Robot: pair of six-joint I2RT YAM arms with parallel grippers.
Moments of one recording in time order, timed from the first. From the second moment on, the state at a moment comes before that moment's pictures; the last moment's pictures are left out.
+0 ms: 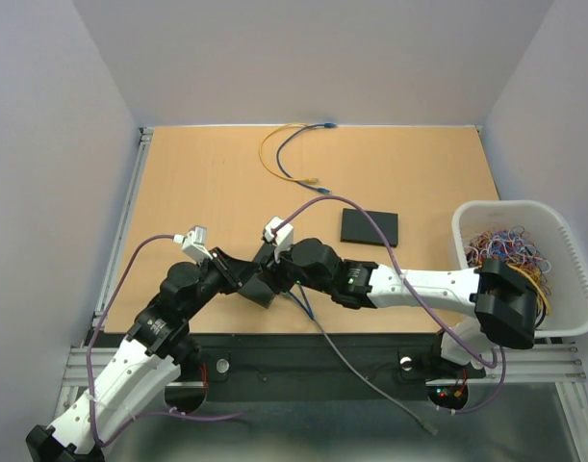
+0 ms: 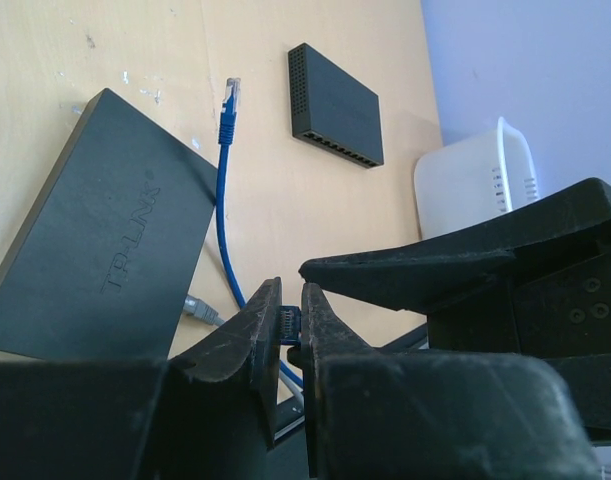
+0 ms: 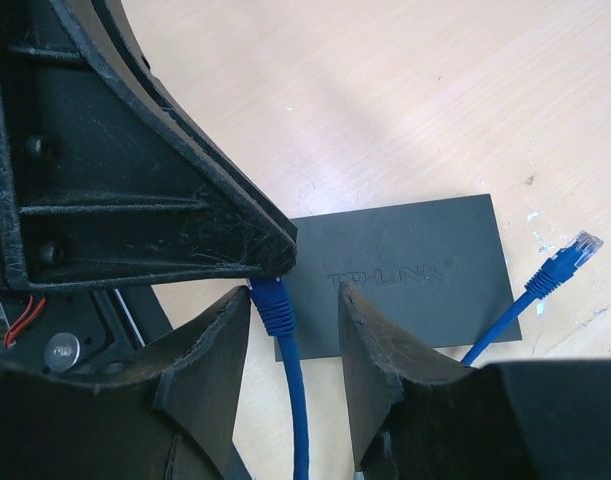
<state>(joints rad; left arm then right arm) -0.57 0.38 0.33 -0.24 0.04 -0.94 1.19 1.51 0.96 0.19 0.16 0.22</state>
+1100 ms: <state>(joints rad) -0.57 0.38 0.33 -0.24 0.05 -0.94 1.19 1.52 0.95 0.23 0.13 0.22</state>
